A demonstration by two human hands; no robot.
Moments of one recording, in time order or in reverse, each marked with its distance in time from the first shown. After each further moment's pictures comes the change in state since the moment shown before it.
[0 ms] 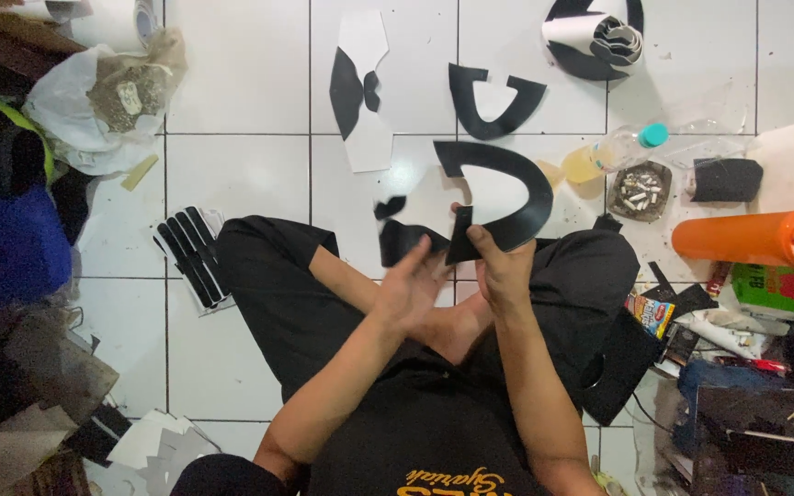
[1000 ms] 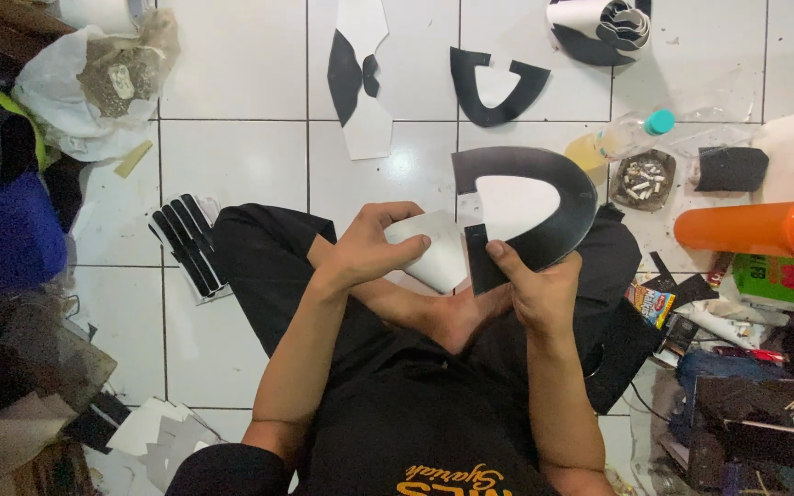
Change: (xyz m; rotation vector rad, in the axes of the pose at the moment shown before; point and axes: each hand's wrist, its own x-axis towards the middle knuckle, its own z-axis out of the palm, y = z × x) left_hand -0.011 0.083 0.023 1.277 -0.234 0.194; right_hand -0.024 -0.052 -0.036 -0.380 0.020 0.028
